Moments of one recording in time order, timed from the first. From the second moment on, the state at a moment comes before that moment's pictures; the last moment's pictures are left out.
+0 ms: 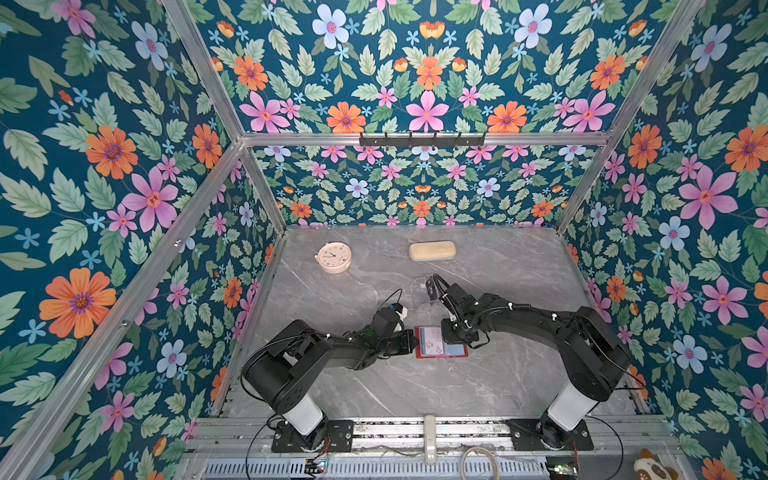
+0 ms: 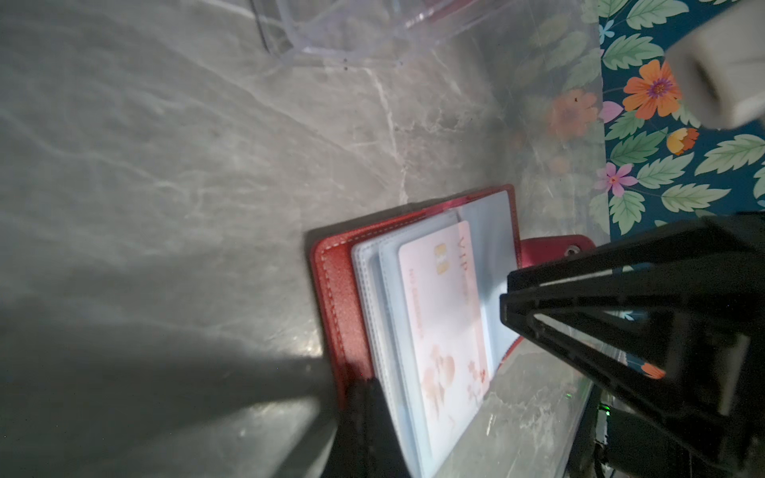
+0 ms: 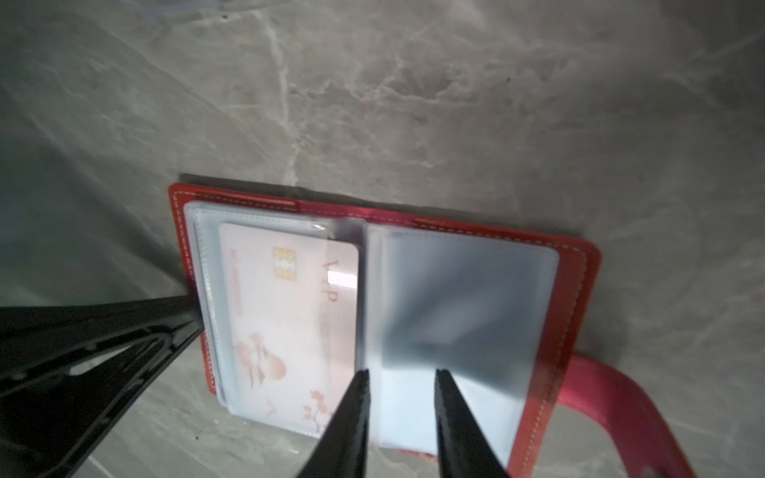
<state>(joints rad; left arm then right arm) -0.74 1.63 0.50 0.35 0.31 -0.76 0.71 1.70 1.03 -0.62 -0.10 0.65</state>
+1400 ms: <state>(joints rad) -0.77 1.55 0.76 -0.06 0.15 -0.63 0.65 1.57 0.89 -0.56 -0.10 0.68</state>
